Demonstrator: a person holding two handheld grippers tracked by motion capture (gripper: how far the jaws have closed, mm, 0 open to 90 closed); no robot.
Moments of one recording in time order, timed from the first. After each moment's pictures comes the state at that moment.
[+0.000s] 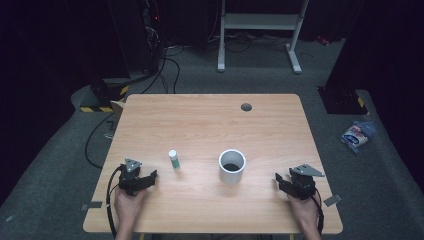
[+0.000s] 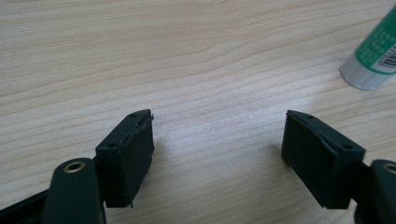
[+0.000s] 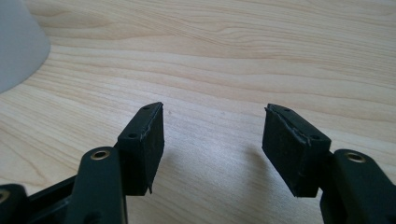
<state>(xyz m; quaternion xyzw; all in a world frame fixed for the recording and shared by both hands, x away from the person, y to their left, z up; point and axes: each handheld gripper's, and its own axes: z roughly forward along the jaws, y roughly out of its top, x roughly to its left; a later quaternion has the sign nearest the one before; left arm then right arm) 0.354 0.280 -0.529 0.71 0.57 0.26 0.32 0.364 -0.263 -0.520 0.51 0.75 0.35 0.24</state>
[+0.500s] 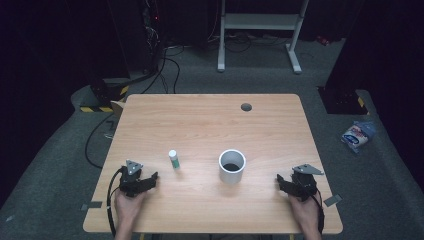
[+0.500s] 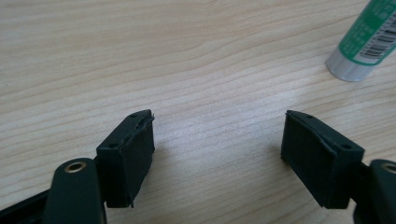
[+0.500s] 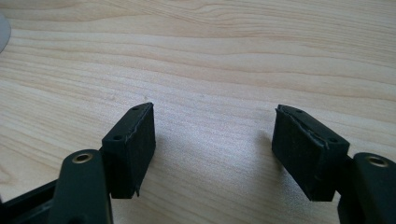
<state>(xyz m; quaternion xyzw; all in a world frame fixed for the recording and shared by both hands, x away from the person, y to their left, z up) 0.345 0.275 -0.528 0.72 0.56 0.26 0.32 0.367 -0.266 -0.523 0.54 0.75 0.32 0.24</state>
